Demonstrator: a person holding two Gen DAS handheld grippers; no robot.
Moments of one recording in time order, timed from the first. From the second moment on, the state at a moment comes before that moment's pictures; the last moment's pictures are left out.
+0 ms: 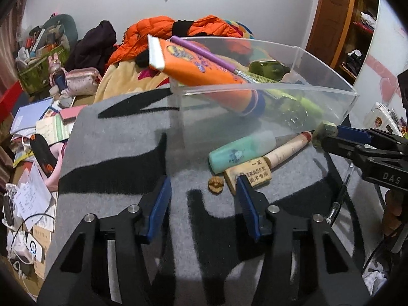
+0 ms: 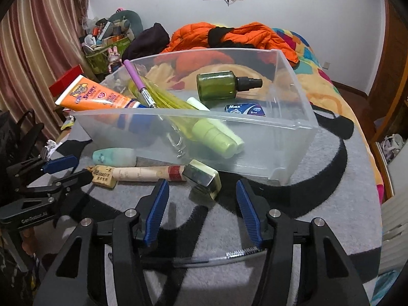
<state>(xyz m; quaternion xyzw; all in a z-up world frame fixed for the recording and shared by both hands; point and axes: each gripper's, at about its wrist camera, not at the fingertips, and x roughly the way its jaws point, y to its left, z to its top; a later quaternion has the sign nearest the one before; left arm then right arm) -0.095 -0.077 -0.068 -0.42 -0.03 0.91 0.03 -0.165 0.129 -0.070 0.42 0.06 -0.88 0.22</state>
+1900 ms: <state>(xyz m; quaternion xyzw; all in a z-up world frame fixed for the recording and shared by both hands) -0.110 -0.036 0.009 -0.32 -0.03 0.94 0.07 -0.177 0.163 0.012 0.32 0.01 -0.92 0.21</state>
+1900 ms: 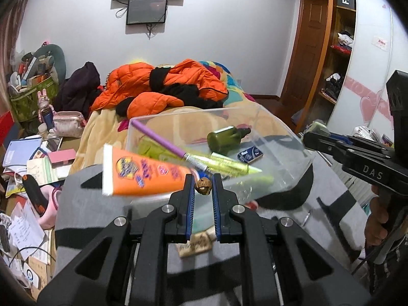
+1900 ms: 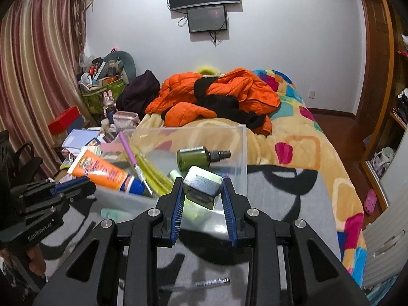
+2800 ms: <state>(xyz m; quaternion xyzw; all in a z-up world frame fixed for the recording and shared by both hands) -0.183 -0.019 -0.020 -0.37 -0.03 0.92 0.09 -0.232 0.117 -0.028 0.38 0.06 -0.90 0.20</state>
